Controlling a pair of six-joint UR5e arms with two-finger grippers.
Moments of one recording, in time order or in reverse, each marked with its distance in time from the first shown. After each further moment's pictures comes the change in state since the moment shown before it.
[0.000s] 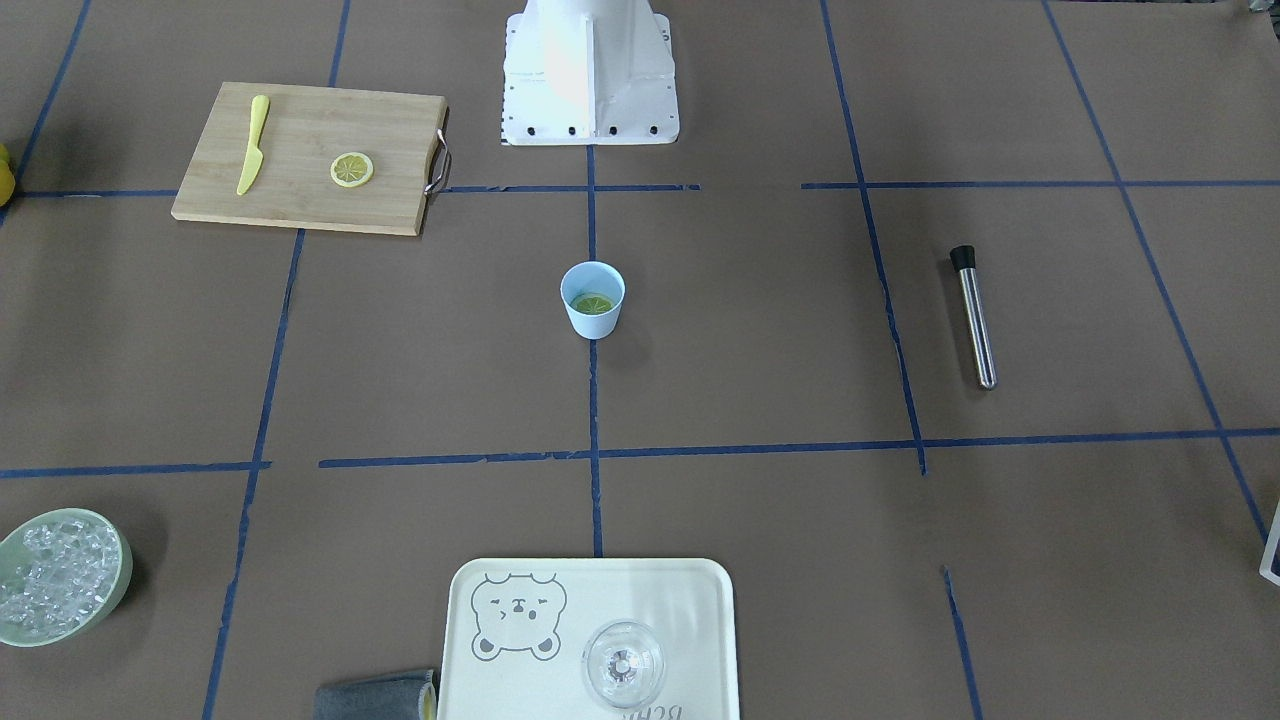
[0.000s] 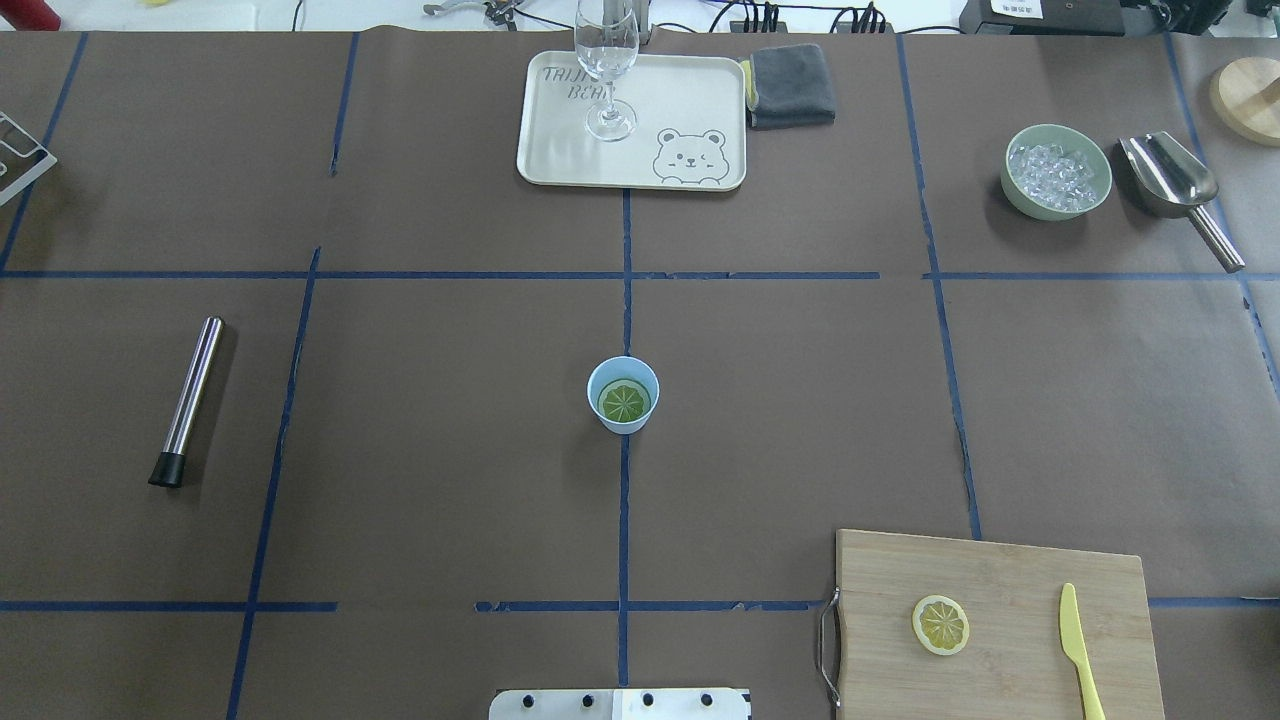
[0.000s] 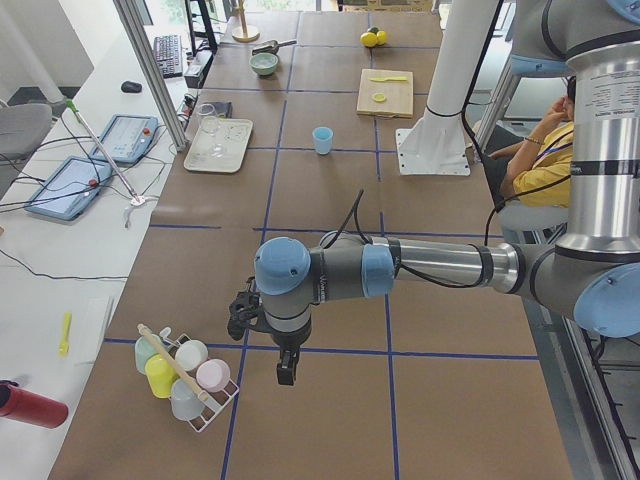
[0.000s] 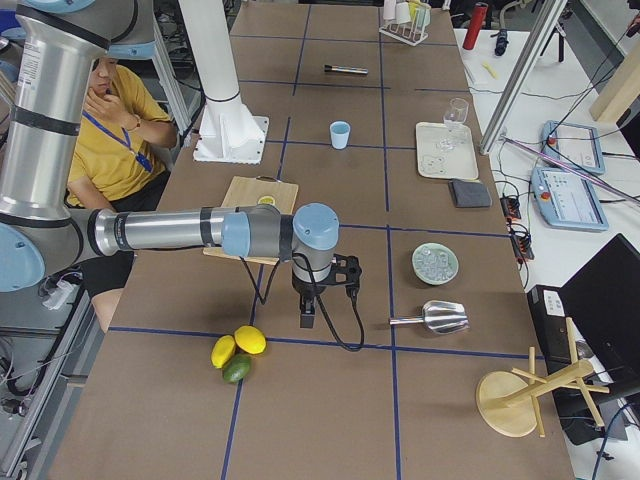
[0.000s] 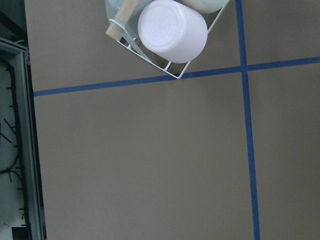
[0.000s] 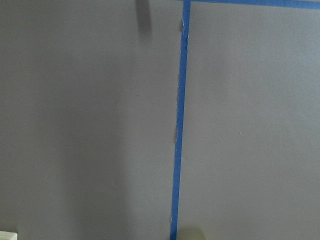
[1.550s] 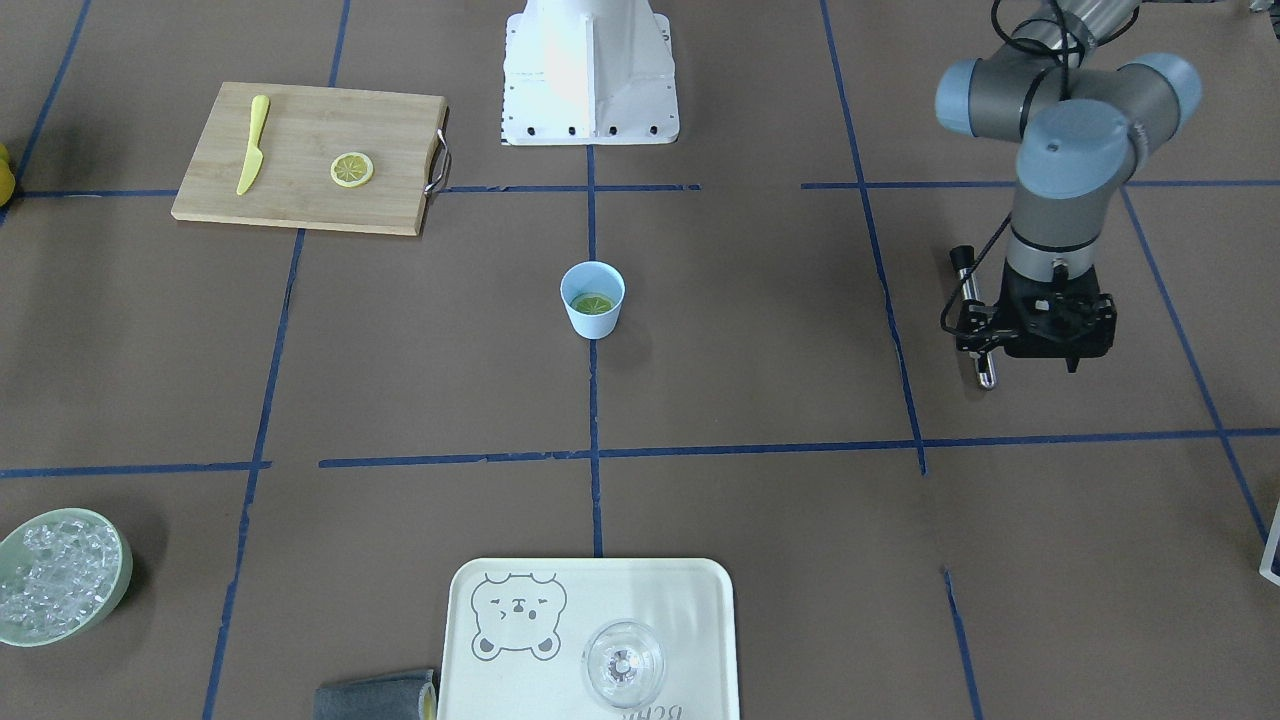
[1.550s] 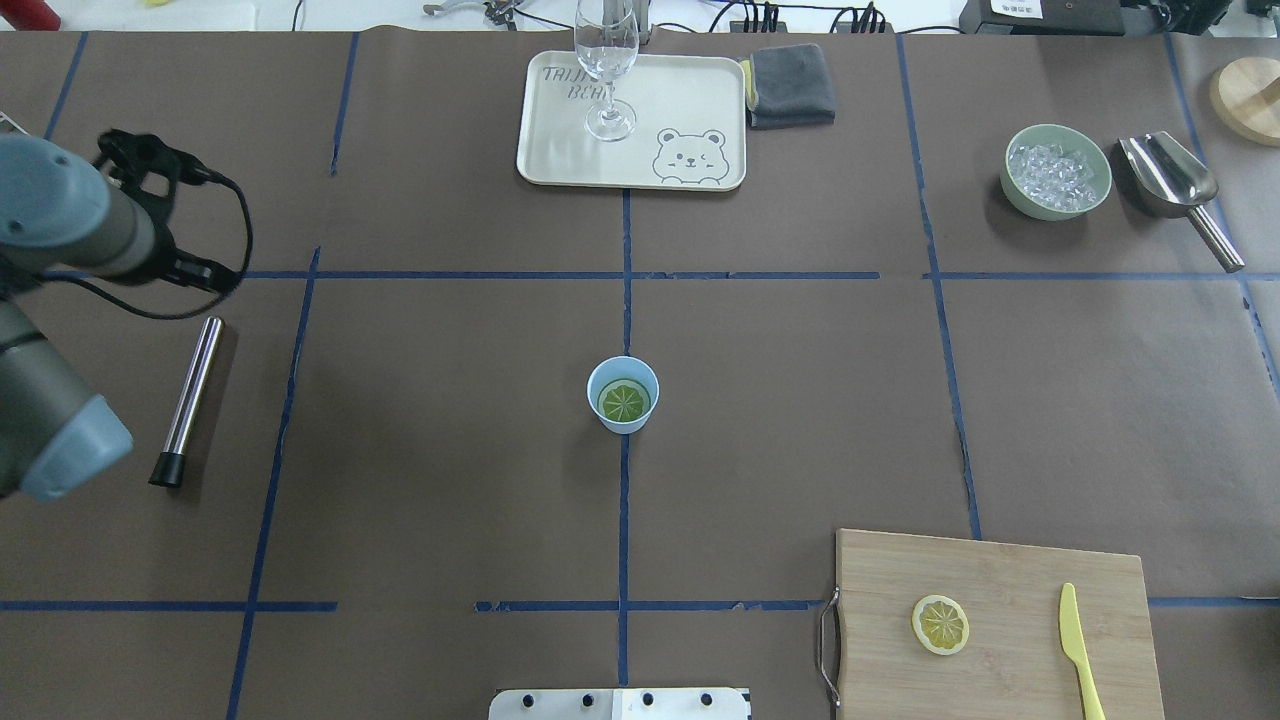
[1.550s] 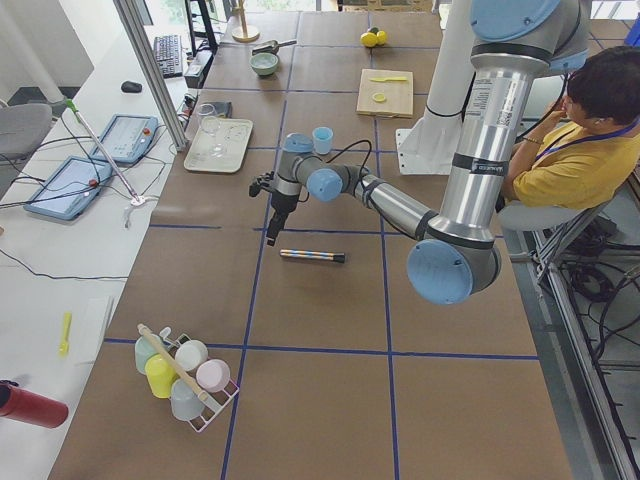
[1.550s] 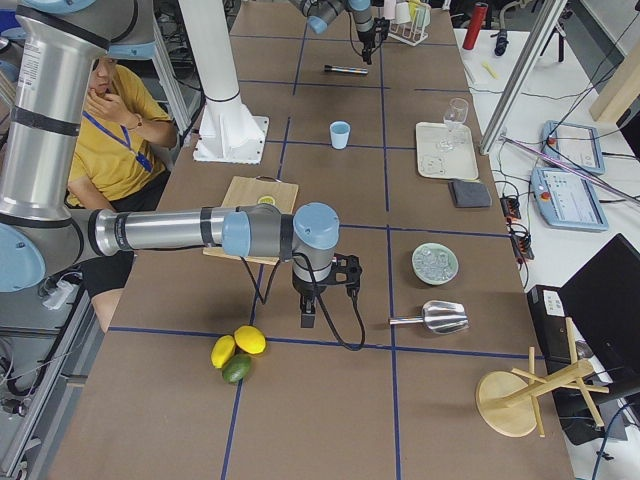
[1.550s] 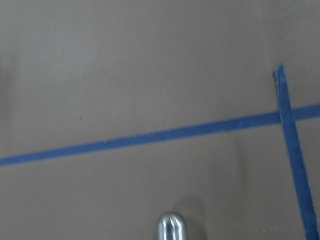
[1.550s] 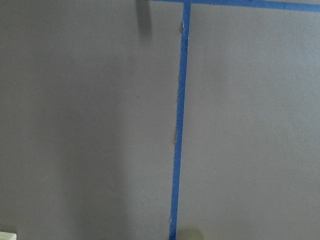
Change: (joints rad) left arm 0.800 -0.271 -0.093 -0.287 0.511 -0.805; right arm -0.001 0.002 0.001 0.000 -0.004 -0.003
